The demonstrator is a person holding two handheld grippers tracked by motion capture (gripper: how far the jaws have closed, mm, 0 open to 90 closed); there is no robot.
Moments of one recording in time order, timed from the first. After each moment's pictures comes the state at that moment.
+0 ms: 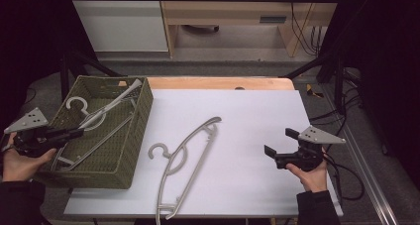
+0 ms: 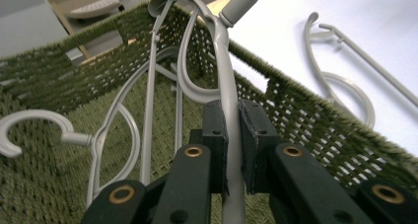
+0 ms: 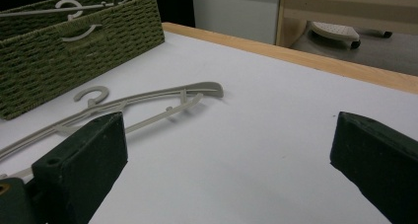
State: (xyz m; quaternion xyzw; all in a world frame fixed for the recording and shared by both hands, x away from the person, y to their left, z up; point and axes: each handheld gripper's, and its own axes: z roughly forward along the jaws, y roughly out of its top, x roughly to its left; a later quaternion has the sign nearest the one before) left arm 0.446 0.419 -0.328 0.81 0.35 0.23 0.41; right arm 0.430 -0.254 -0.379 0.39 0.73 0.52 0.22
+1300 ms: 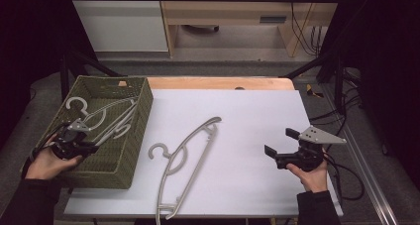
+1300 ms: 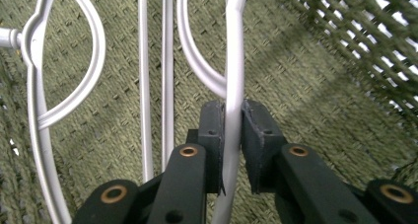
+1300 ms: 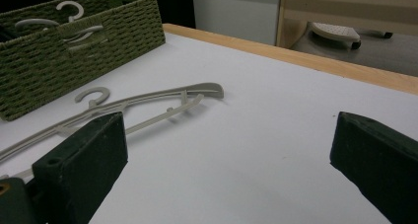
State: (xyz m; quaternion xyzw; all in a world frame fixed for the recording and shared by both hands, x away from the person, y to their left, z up) left arm 0.478 0.379 -0.382 0.88 0.40 0.17 0.19; right arm 0.430 -0.254 -0.379 0.39 0.73 0.52 0.22
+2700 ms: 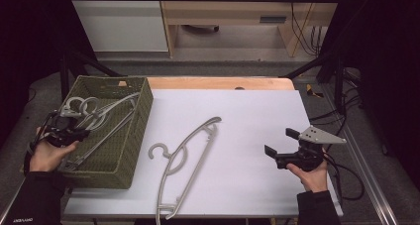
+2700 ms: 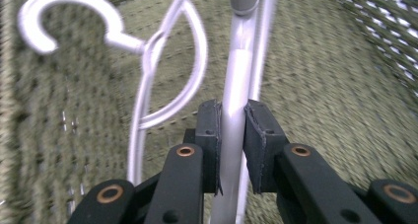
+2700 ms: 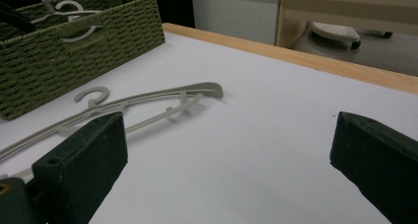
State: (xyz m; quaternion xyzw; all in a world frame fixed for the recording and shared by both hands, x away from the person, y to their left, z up) left arm 0.501 0.400 -0.371 0.79 0.51 0.26 0.20; right arm 0.430 -0.254 -0.379 0.39 0.73 0.52 0.22
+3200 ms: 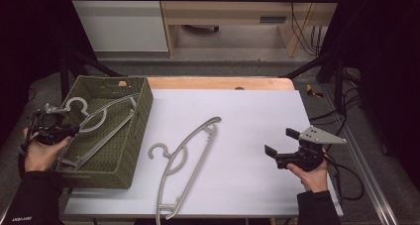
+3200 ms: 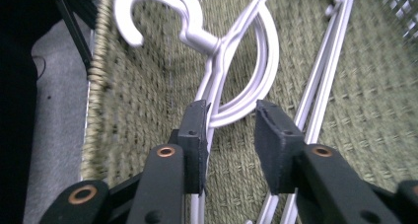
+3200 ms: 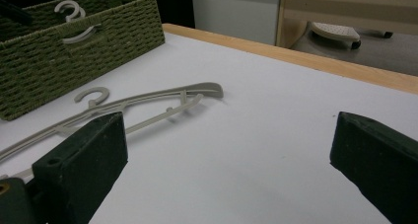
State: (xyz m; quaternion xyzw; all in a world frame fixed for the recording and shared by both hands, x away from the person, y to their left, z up) left arm 0.497 0.422 -0.364 0.74 0.56 0.30 0.22; right arm 0.430 -0.255 -0.379 0.39 0.73 0.52 0.22
